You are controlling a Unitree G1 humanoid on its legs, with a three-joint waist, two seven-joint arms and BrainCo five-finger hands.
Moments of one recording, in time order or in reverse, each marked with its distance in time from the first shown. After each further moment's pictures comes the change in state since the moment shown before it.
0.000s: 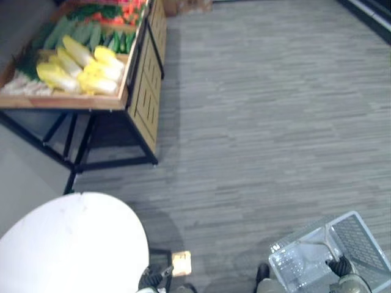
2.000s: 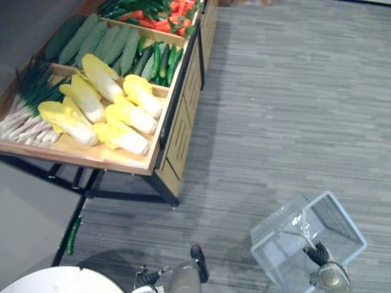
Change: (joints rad) left arm 0.016 0.017 -0.028 -0.005 0.021 0.009 0.053; right arm -0.054 0.073 0.137 -0.011 -0.001 -0.049 -0.032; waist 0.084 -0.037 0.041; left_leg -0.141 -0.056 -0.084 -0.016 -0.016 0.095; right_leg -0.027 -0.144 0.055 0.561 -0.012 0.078
